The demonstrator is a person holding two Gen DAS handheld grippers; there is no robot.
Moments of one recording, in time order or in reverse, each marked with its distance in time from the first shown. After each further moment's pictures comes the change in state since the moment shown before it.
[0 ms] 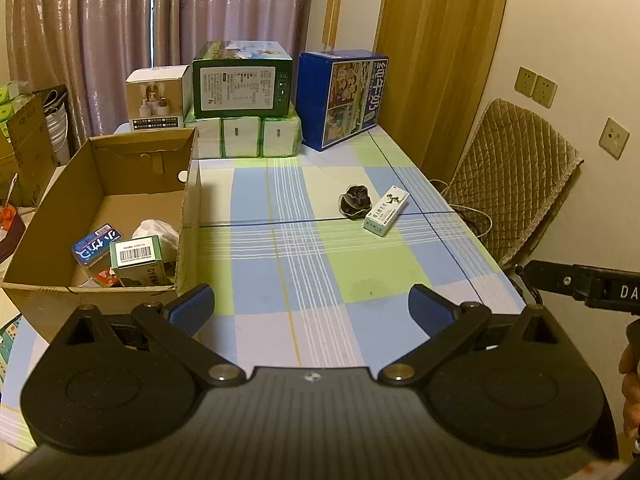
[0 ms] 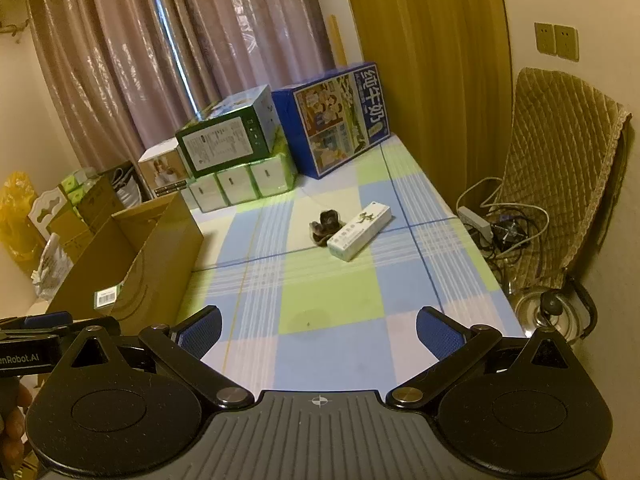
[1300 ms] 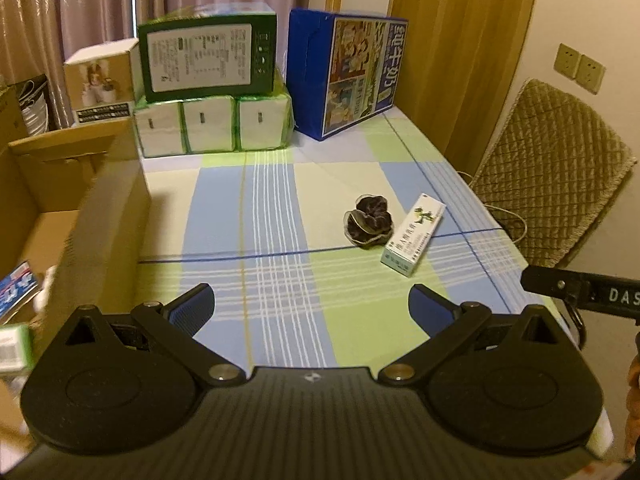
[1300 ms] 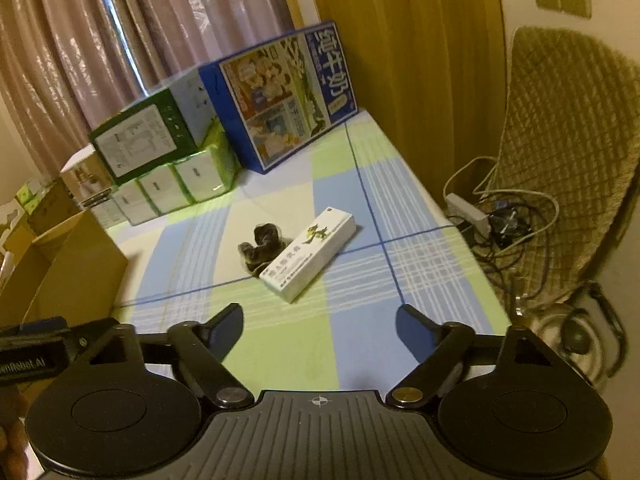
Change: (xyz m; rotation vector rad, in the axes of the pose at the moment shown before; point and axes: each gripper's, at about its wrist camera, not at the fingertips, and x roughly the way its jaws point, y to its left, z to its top) left arm 0.194 -0.018 0.056 0.002 0.081 0.032; right arm 0.171 -0.074 0.054 0.064 0.065 -0.053
